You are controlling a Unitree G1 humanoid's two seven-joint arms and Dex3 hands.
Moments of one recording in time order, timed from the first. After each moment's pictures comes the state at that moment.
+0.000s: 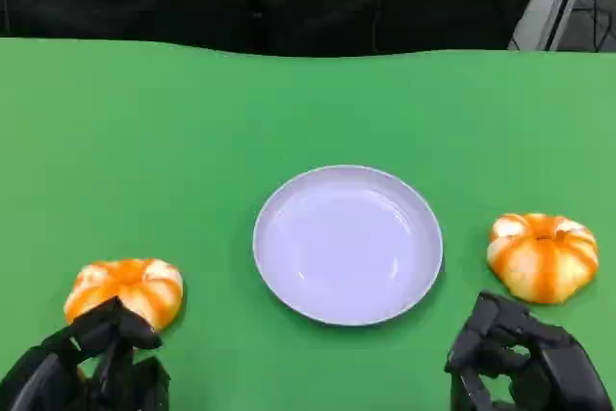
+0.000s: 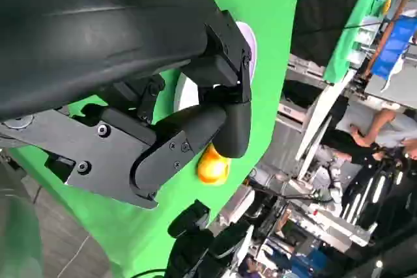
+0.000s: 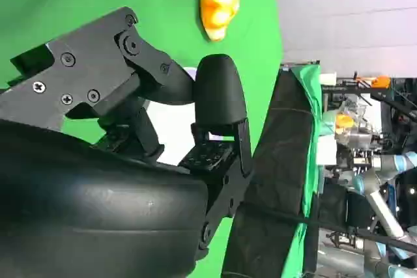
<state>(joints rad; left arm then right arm) 0.31 0.18 0.20 -0.08 -0.63 0.21 -0.67 0.30 -0.01 0.10 0.01 0.08 -0.43 0.26</state>
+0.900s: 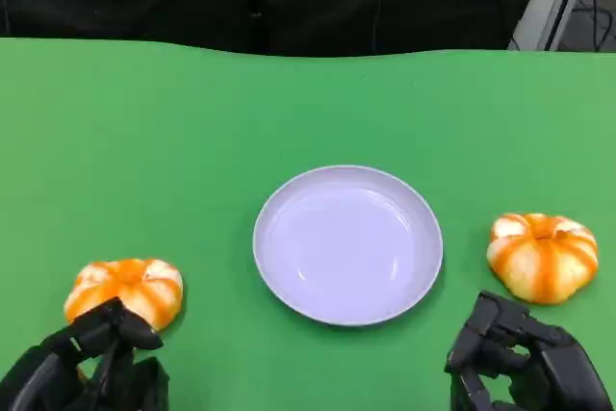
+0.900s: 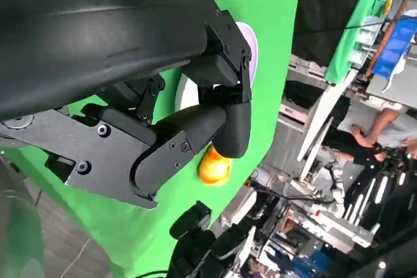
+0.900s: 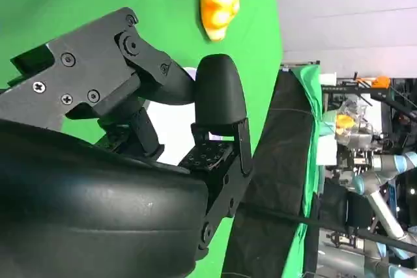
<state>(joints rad) 0.31 0.18 0.20 -0.08 -0.60 0.18 -0.66 0.30 -0.01 0.10 0.01 0.08 -0.43 0.26</state>
